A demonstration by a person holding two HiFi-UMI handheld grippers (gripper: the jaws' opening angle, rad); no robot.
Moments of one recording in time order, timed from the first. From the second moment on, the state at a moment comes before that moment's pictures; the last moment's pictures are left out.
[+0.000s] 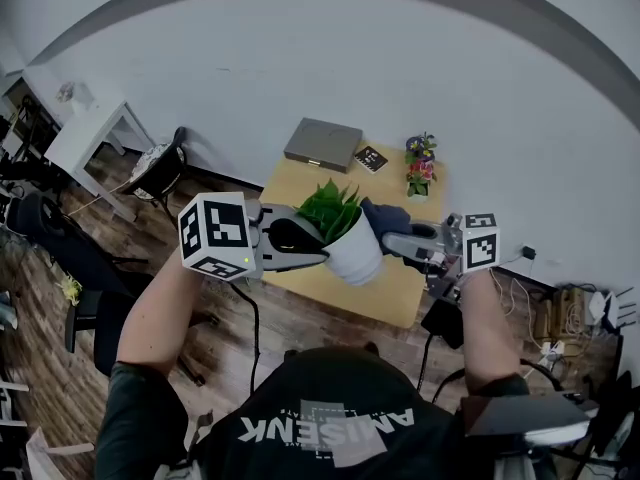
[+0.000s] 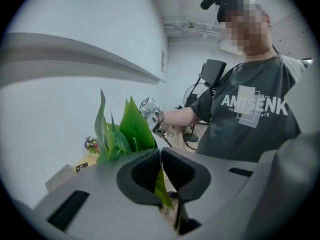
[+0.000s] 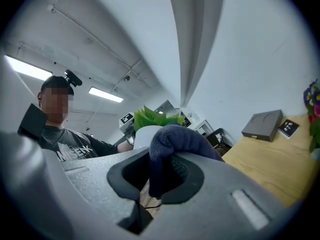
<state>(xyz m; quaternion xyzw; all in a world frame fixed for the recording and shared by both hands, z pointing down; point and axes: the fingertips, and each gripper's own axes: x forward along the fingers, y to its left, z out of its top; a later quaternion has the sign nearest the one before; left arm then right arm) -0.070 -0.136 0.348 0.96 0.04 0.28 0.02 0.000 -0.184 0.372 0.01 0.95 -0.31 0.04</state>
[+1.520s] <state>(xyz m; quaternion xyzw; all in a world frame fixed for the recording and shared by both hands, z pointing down) -0.031 -0.215 0.395 0.93 -0.16 0.28 0.19 -0.044 -0.152 0.435 -0.19 0.95 -0.12 -0.21</state>
